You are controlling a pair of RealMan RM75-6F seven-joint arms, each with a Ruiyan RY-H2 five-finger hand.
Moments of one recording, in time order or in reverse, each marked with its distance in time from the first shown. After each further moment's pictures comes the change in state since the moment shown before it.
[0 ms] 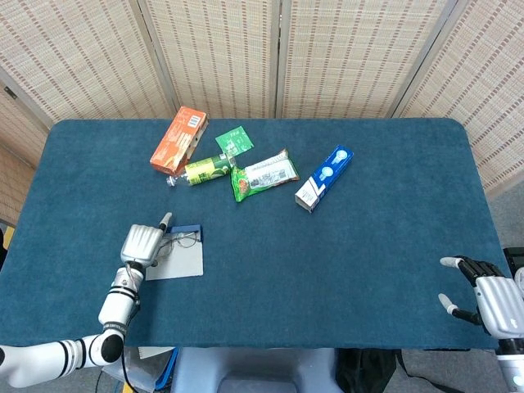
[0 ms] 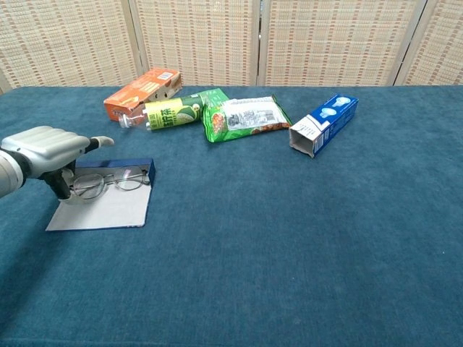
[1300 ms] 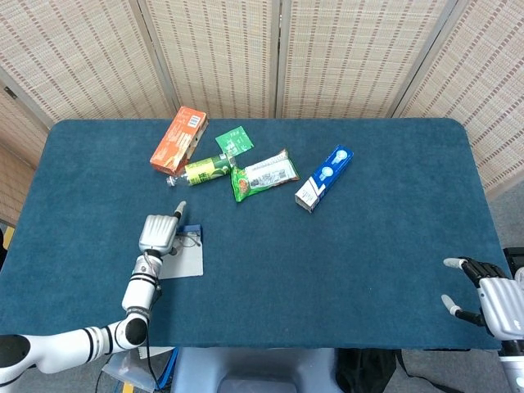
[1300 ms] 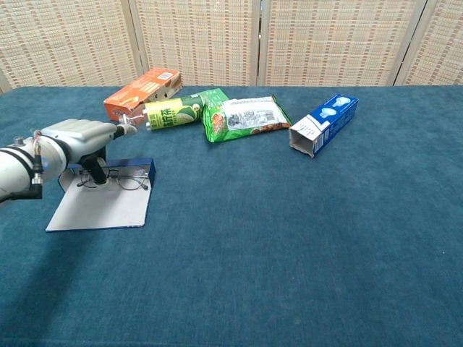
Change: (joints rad) left arm -0.075 -0.110 -0.131 0.081 -0.124 -0.047 -0.006; right arm -0.007 -0.002 0.000 0.012 0.005 0.004 0.014
